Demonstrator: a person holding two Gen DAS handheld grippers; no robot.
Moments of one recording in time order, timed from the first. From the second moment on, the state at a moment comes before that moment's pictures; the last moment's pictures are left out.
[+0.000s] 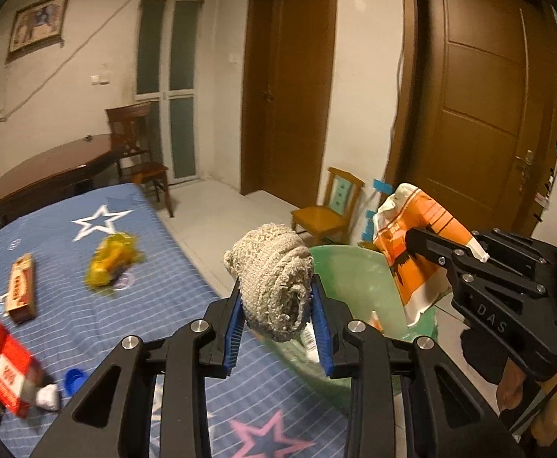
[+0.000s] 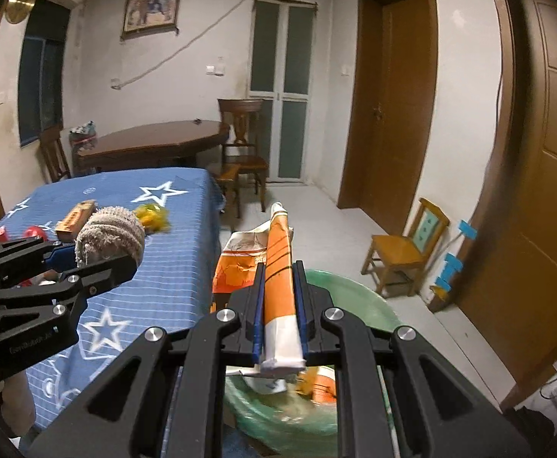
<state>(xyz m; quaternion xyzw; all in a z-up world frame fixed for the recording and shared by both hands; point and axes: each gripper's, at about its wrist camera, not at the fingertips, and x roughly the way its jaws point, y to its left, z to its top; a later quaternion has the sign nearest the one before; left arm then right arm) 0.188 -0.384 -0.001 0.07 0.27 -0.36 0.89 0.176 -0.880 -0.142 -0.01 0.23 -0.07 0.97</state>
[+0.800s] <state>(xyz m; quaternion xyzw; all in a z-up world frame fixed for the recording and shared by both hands) 0.228 -0.494 -0.067 0.11 0.32 -0.40 0.85 0.207 -0.956 -0.188 0.02 0.32 -0.10 0.94</state>
